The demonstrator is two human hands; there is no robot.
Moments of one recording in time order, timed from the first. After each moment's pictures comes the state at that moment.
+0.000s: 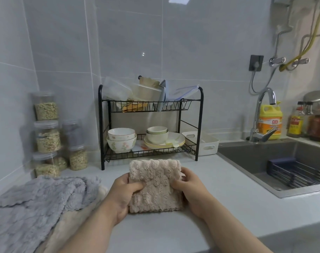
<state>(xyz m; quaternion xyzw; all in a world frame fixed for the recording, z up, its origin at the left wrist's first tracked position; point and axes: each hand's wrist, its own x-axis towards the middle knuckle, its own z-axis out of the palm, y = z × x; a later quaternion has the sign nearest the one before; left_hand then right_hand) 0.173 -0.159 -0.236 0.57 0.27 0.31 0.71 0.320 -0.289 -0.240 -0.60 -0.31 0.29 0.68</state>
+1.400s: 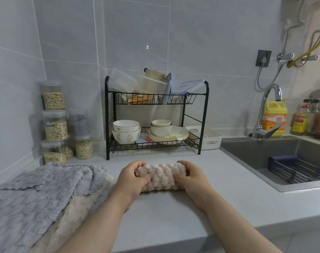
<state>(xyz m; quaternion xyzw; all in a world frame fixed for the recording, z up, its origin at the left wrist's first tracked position) 0.171 -0.163 -0.246 0.70 0.27 0.37 0.54 0.318 -0.289 -0.250 -0.68 -0.36 0.15 0.62</state>
